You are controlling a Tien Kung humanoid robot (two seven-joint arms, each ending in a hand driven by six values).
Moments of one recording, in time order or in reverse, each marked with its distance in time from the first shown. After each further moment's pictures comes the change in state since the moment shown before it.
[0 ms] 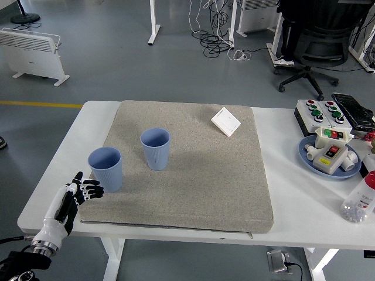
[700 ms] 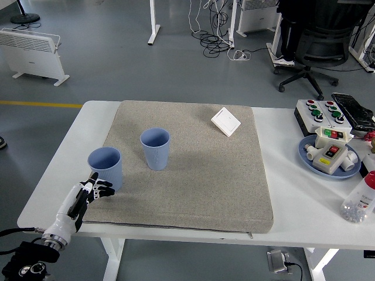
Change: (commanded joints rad) left arm -0.091 0.023 0.073 0.104 0.067 0.003 0.000; right arm 0.001 0.001 0.000 0.000 -0.002 0.000 -0.003
